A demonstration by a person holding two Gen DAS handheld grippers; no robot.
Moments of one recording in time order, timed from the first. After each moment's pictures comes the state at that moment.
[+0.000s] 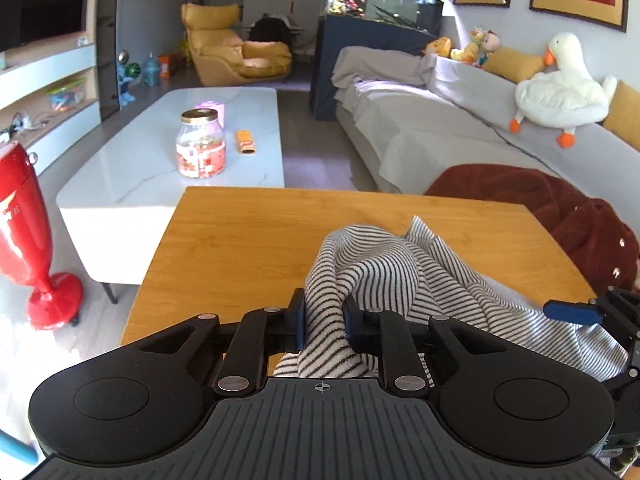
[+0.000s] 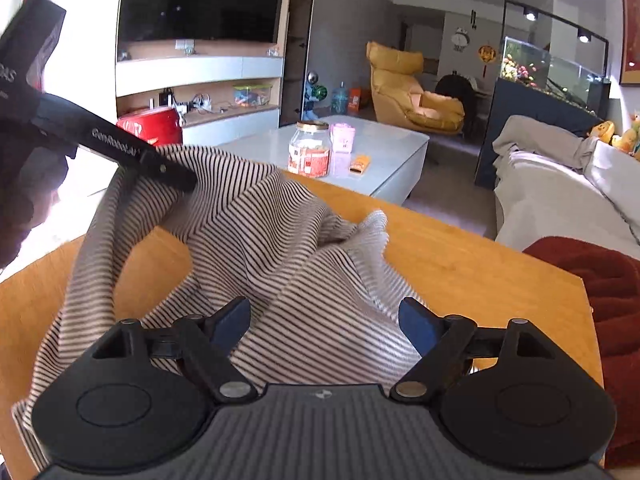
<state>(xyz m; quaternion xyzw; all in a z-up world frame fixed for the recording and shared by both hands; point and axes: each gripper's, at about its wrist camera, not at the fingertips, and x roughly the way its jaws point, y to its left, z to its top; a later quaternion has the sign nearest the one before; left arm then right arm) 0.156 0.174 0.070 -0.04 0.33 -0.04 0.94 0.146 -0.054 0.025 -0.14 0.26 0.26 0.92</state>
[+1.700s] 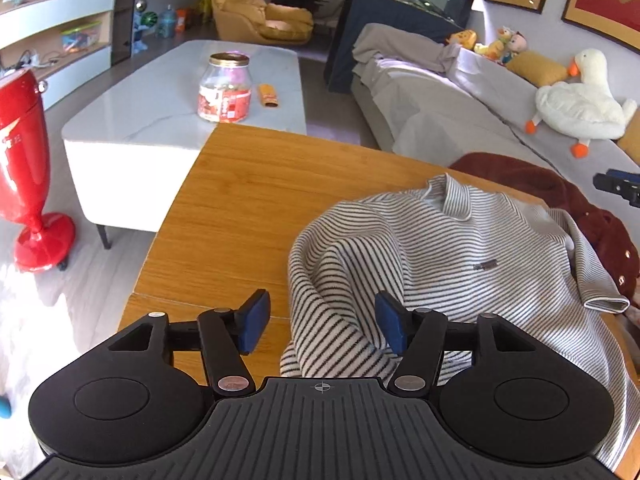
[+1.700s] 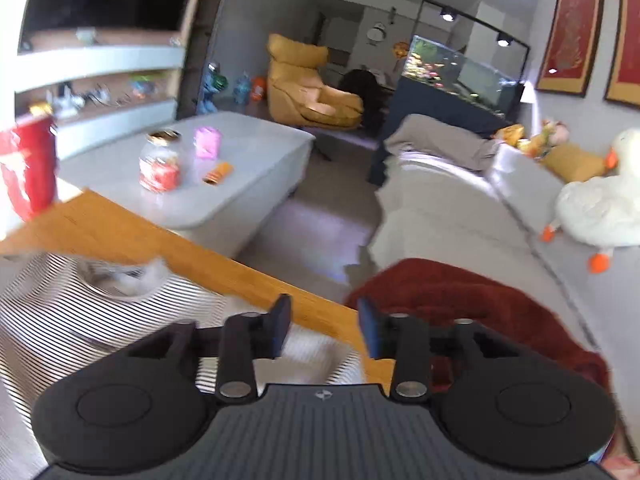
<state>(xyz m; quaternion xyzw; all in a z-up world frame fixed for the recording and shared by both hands) 0.167 0.219 0.032 -0.10 0.38 -0.04 0.92 0.269 -0.147 0.108 -0.14 0.25 0.15 0.95</state>
